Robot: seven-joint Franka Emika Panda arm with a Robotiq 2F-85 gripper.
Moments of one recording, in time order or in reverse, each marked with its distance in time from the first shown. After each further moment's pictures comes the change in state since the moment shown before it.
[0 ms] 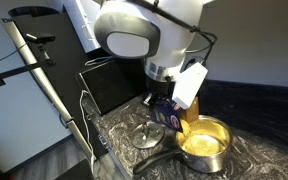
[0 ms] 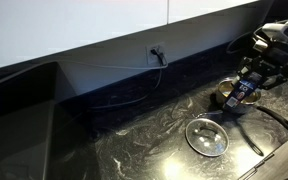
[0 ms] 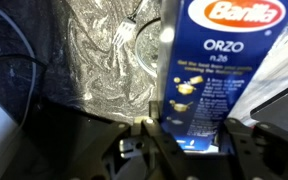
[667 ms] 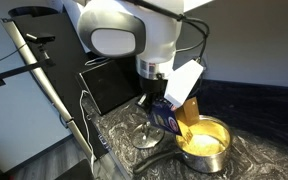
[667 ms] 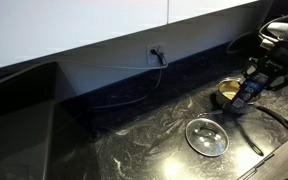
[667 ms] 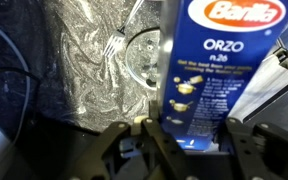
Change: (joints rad) arm 0.019 -0.080 -0.002 -0.075 -0.087 0.078 0.088
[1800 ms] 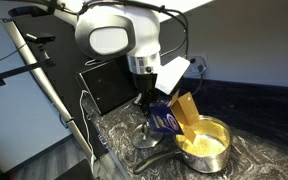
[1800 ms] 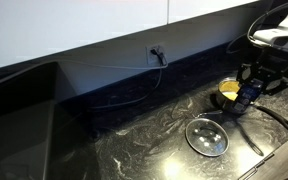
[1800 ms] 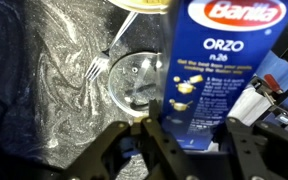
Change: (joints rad) arm 0.071 -0.021 0.051 -0.037 -0.257 0.135 0.216
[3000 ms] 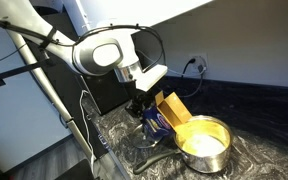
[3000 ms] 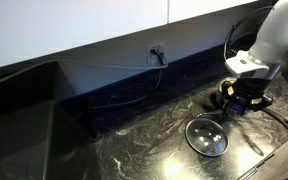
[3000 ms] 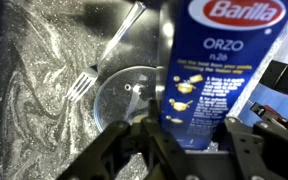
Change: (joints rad) arm 0.041 0.056 0.169 -0.070 -0.423 0.215 0.494
